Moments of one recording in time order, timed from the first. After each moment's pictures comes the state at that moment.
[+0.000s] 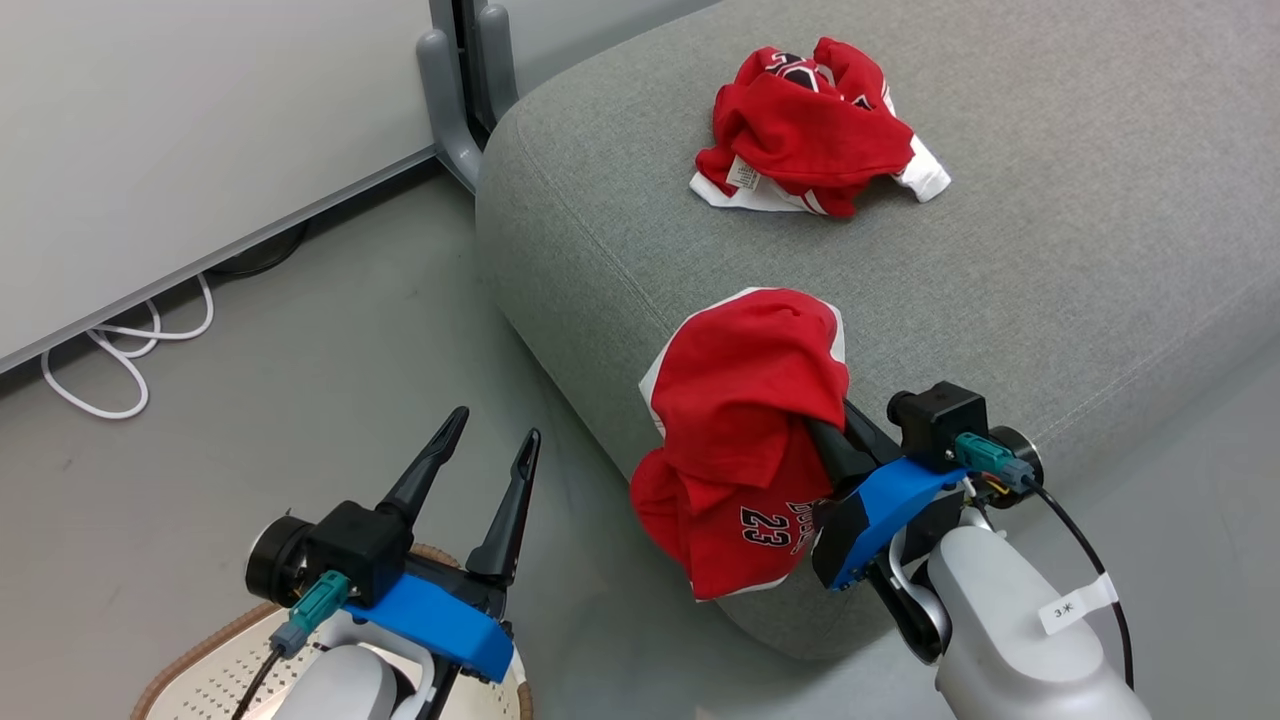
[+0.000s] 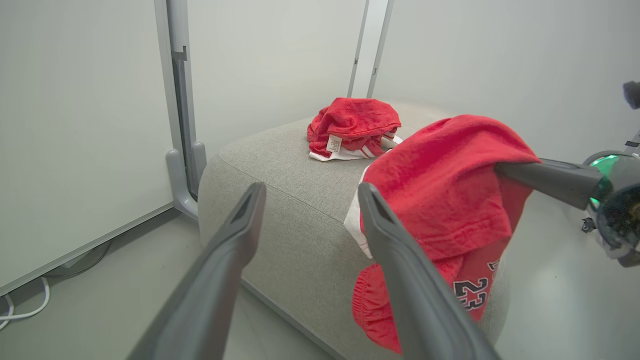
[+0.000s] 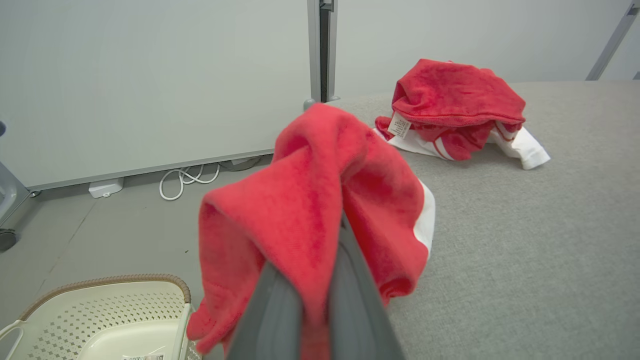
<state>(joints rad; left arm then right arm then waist) -0.24 0.24 -0.45 0.30 -0.37 -0.13 -0.26 -0.55 -0.05 0.36 0.75 0.25 0.13 -0.26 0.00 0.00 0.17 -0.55</state>
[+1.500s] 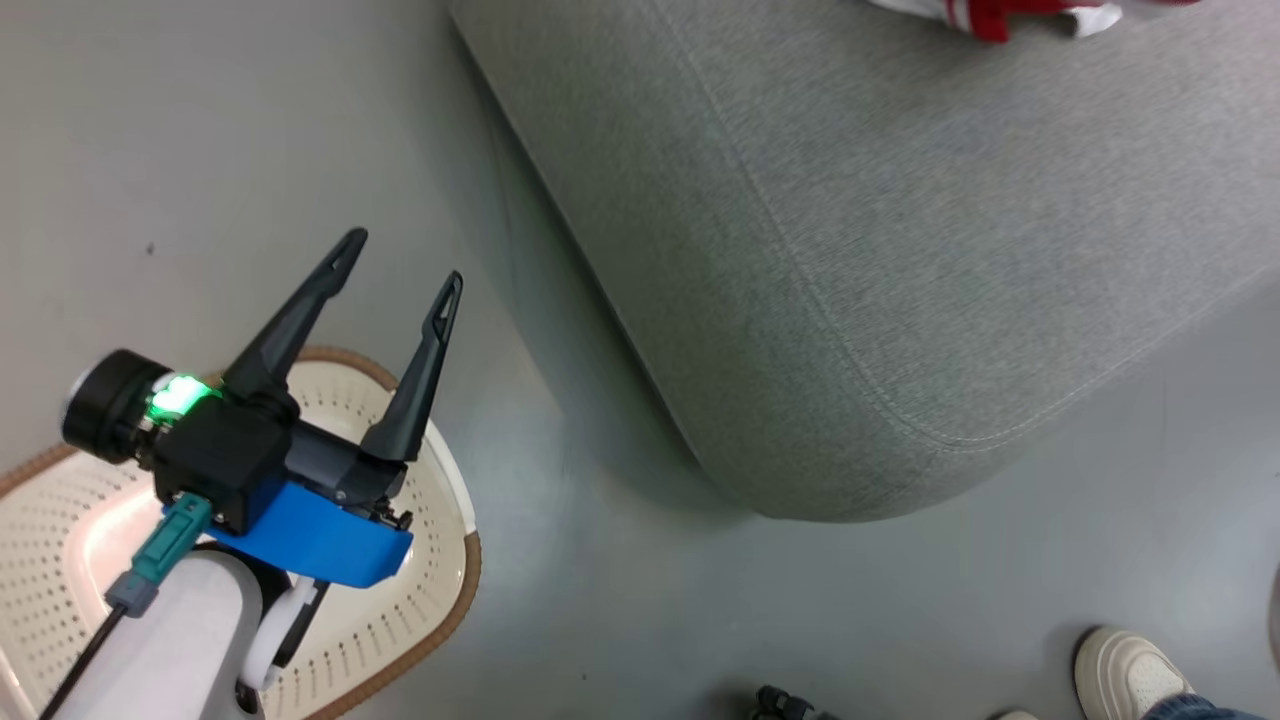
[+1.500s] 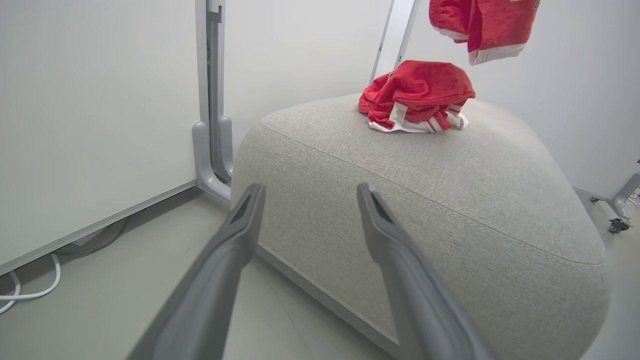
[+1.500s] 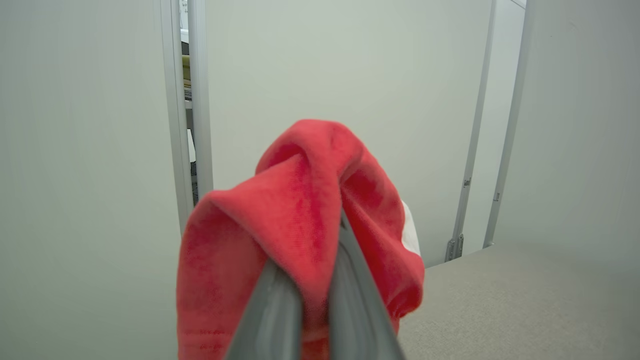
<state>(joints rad) -0.34 0.45 -0.40 -0.08 -0.30 -0.09 -0.12 -1.12 -0.23 -0.22 0.44 0.37 0.13 -0.08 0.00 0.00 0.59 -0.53</state>
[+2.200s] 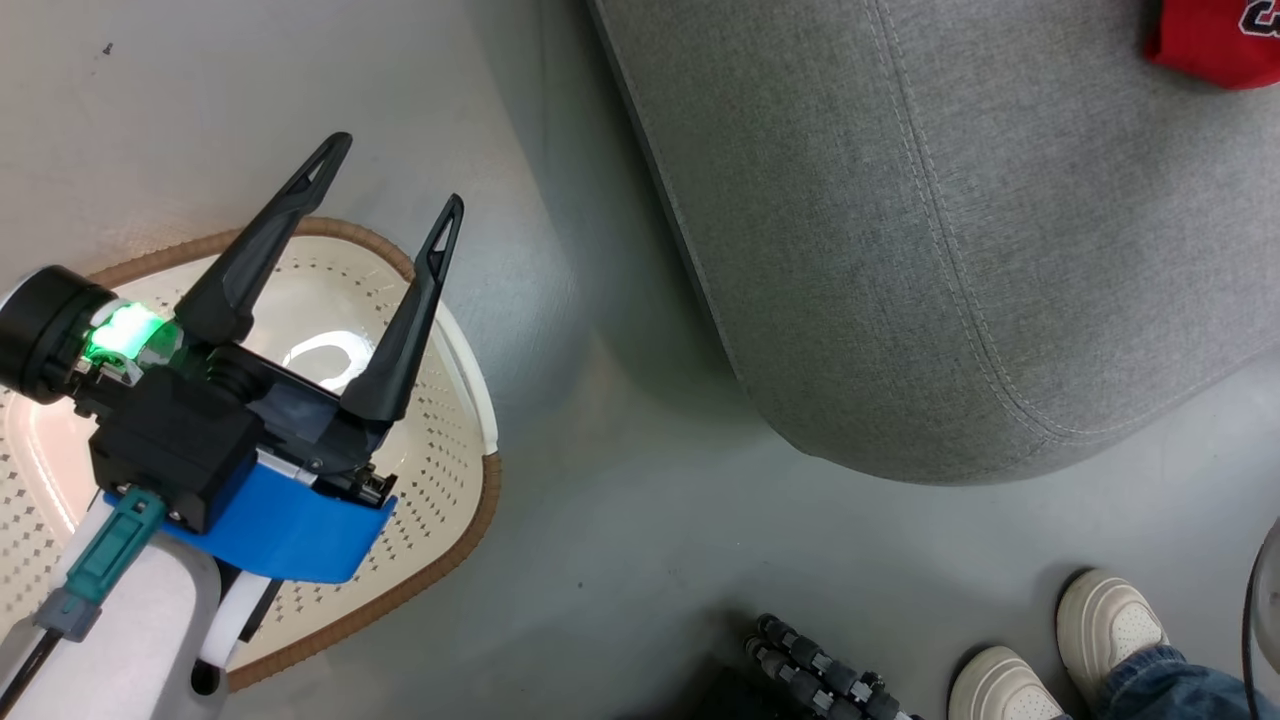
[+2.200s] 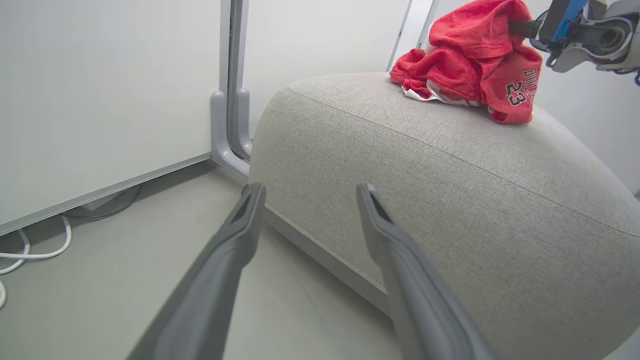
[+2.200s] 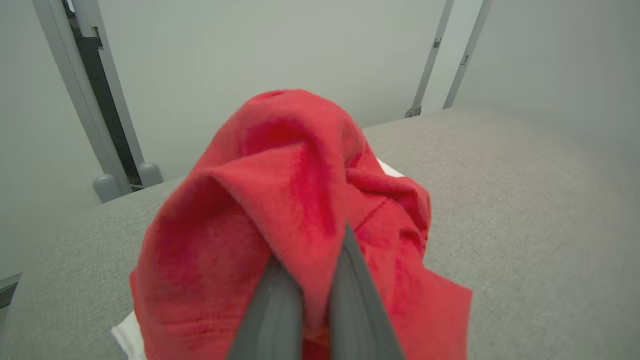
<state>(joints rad) -0.41 0.52 -0.40 -0.28 -0.26 -0.08 -0.02 -1.20 -0.21 -0.44 0.86 0.17 0.13 -0.22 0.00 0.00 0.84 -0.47</state>
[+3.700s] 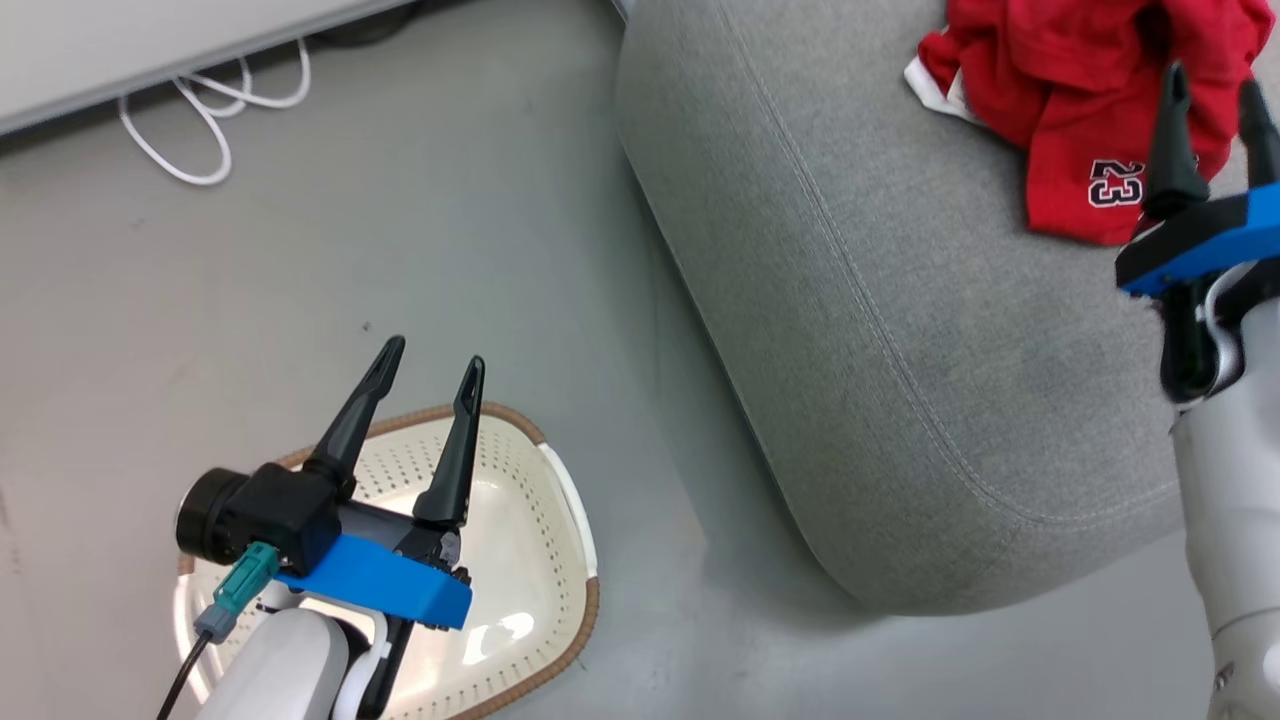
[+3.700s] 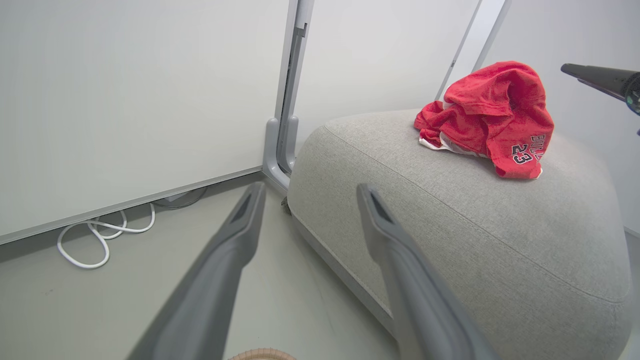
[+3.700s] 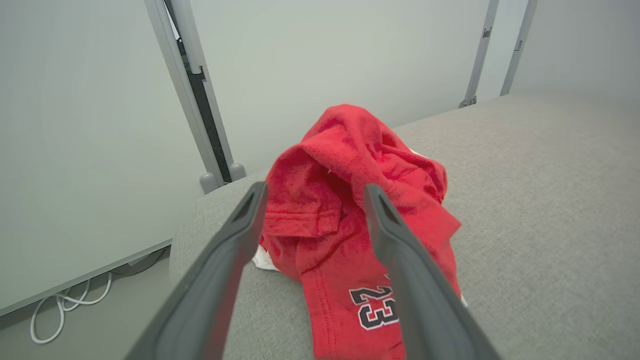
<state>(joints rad) -0.27 0.31 -0.42 0.16 -0.40 -0.07 -0.26 -0.91 -0.20 -0.20 0.92 0.24 0.13 -0.26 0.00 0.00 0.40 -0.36</state>
